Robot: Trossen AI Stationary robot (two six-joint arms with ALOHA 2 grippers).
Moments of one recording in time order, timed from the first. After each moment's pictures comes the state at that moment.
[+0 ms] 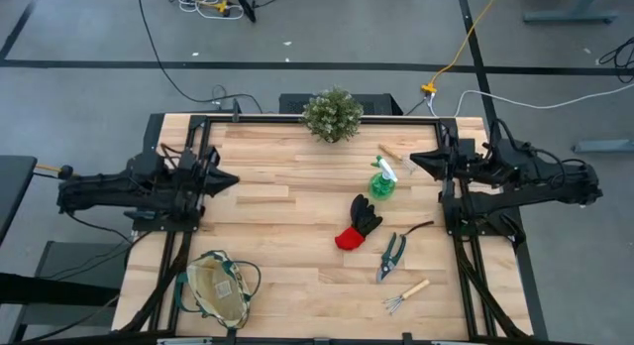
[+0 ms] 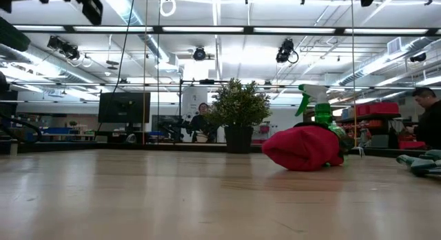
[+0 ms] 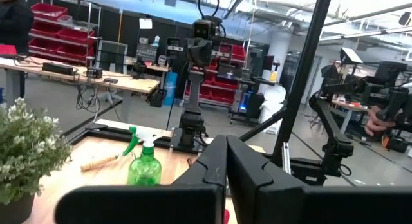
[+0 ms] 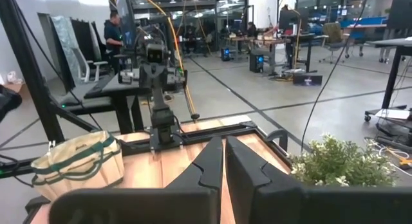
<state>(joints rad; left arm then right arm) 0.03 0.31 0.44 0.02 0.03 -0.22 0.06 0.51 0.77 -0.26 0.25 0.07</state>
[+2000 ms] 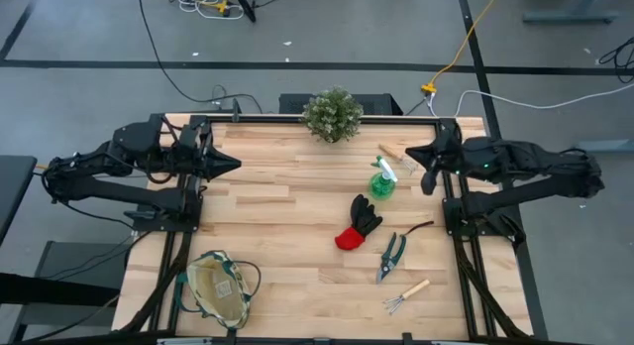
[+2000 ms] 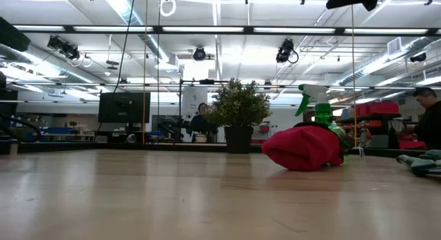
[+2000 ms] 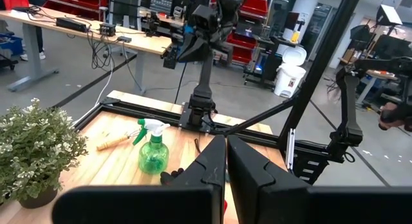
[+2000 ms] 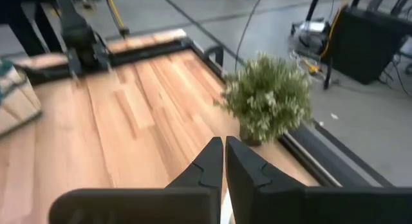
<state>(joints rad) 0.03 0.66 1.02 -0.42 -0.01 -0.24 0.06 0.76 1.04 -0.76 0.49 0.21</state>
